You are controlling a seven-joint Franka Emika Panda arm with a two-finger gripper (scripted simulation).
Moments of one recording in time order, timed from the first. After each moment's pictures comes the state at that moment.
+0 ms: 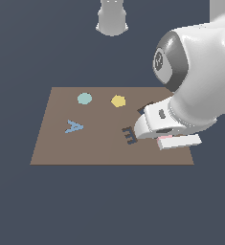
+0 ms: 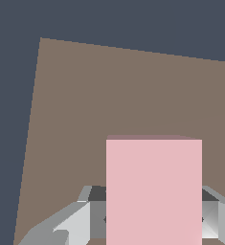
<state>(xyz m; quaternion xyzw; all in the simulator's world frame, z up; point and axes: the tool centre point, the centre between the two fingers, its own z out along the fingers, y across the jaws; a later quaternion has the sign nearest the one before) 0.059 0.165 0.031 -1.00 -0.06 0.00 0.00</state>
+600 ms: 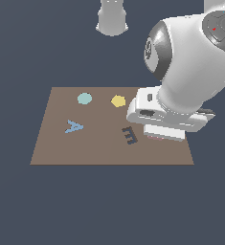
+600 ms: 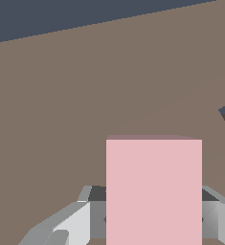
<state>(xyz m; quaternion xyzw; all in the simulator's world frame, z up) 0.035 0.143 0.034 -1.00 0.10 0.00 0.00</state>
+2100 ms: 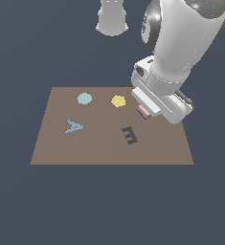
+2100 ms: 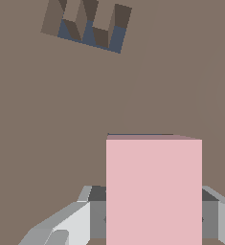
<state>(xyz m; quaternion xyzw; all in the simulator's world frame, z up) -0.041 0.135 0.040 -0.88 0.47 0.00 0.00</state>
